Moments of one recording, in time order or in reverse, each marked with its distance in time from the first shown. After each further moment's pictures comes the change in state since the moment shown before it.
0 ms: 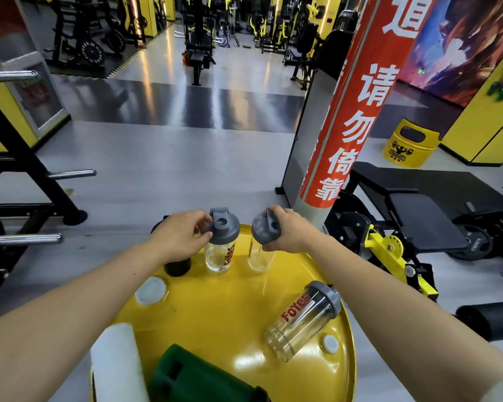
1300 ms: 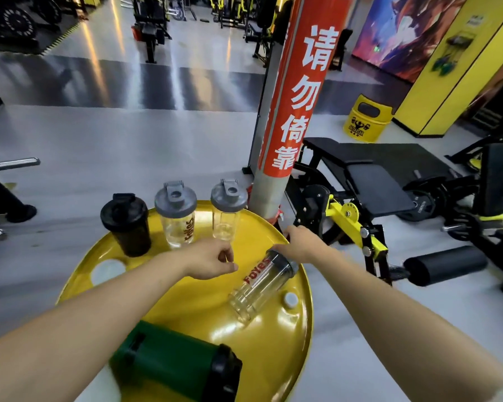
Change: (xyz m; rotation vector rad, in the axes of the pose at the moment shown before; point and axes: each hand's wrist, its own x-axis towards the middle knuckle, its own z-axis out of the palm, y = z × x) left_hand -0.026 0.102 0.092 -0.066 -0.595 0.095; right_hand -0.096 0.097 0.050 0.025 -0.104 0.386
